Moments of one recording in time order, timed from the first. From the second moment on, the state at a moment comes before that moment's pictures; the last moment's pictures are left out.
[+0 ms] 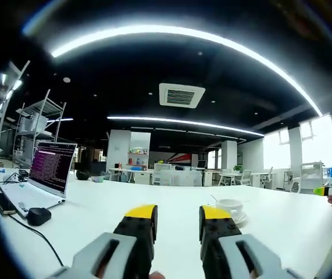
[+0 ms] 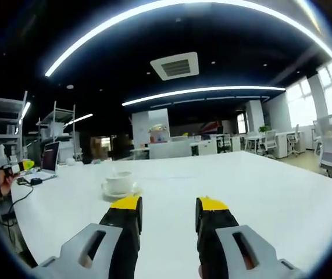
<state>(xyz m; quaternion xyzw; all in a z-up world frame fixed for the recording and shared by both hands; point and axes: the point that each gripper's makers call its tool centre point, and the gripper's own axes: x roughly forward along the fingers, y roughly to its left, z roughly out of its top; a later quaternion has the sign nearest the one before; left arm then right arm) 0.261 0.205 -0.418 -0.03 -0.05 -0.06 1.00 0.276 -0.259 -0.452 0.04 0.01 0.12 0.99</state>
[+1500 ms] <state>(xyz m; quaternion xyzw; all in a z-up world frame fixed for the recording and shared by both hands) 0.262 0.206 -0.421 -0.03 -0.05 -0.06 1.00 0.277 -0.255 -0.454 0.06 0.01 0.13 0.99</state>
